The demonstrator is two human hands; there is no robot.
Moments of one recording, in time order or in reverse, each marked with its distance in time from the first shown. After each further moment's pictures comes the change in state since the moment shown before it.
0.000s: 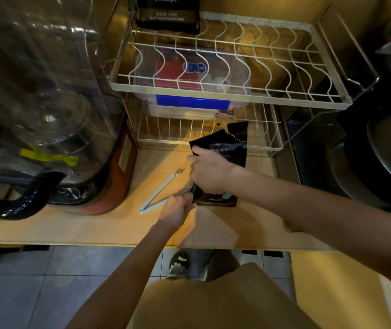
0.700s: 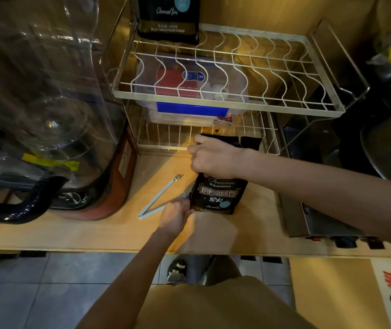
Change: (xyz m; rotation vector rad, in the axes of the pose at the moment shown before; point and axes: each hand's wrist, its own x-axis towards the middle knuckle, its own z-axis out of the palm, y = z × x) left_hand -0.003 -0.004 0.006 -0.003 0.058 -0.027; right_hand -0.016 0.040 -0.024 0.055 0.096 -0.092
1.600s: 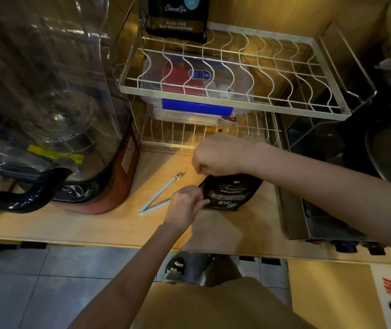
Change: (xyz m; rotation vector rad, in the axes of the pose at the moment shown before) left_hand 0.002 0.035 -0.015 -0.054 0.222 0.187; right_hand -0.009 0.001 -0.030 0.453 -0.003 0.172
